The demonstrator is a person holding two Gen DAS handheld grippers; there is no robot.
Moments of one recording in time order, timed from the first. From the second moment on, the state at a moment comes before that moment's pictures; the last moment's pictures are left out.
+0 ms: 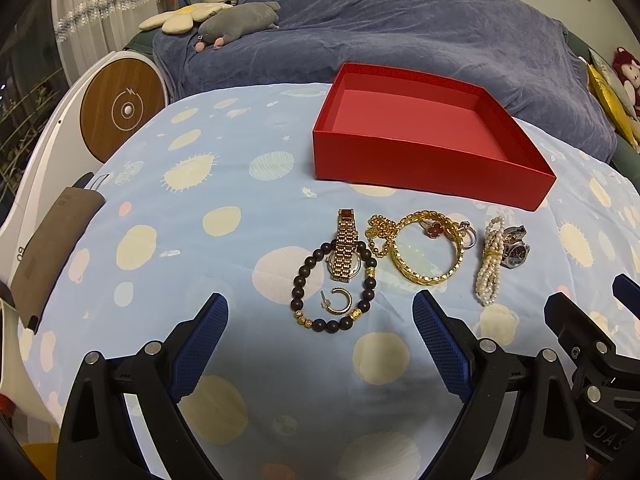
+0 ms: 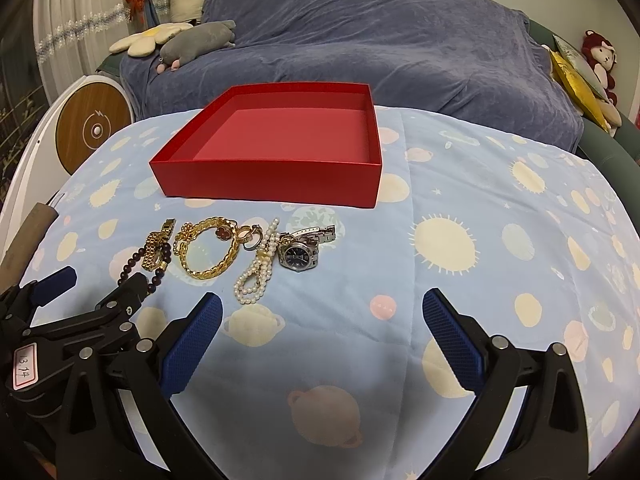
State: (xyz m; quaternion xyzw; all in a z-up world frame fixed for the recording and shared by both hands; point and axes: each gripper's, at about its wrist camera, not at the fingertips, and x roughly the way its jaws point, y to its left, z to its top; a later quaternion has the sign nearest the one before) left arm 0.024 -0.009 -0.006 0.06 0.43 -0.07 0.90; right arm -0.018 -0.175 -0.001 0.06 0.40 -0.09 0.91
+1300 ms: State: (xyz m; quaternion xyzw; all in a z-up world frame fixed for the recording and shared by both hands) left arm 0.048 0.006 -0.026 0.04 0.46 -0.07 0.88; right arm 0.003 -0.189 -0.013 0.07 0.43 -0.07 0.90
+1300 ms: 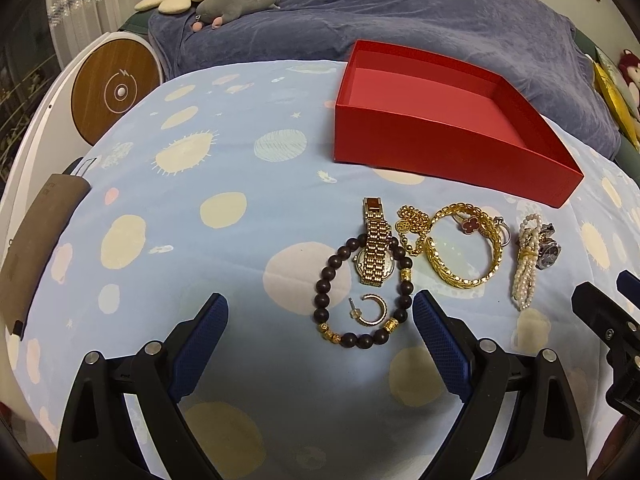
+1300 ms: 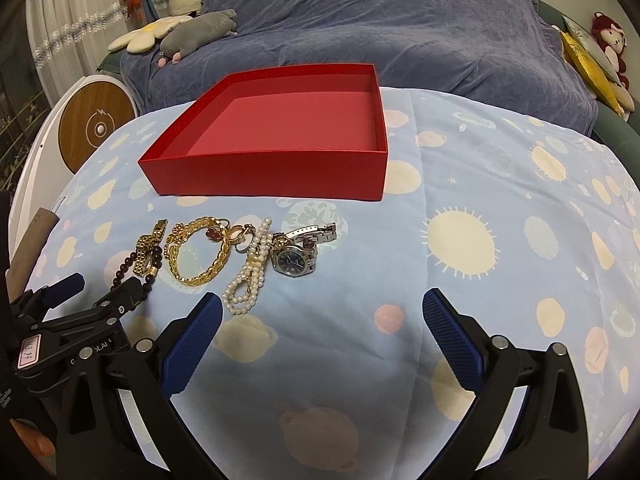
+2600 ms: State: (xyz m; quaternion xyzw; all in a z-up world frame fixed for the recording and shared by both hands) left arm 0.041 0.047 -0.019 0.02 0.46 -0.06 0.89; right arm 0.045 -0.153 -0.040 0.05 0.44 -0.01 0.90
